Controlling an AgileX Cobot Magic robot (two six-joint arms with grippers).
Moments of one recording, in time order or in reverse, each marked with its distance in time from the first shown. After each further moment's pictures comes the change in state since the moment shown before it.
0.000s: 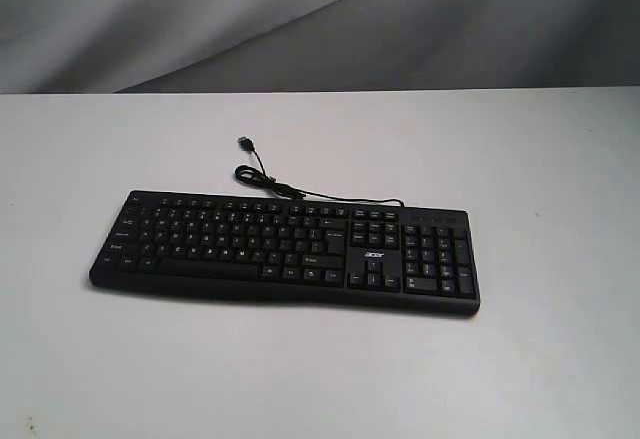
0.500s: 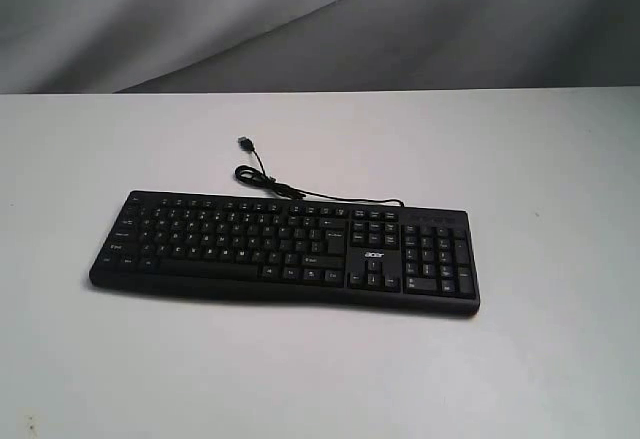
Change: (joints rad) left arm 0.000 0.000 0.000 0.000 0.000 0.000; right arm -0.277 -0.339 0.250 0.005 -0.162 0.147
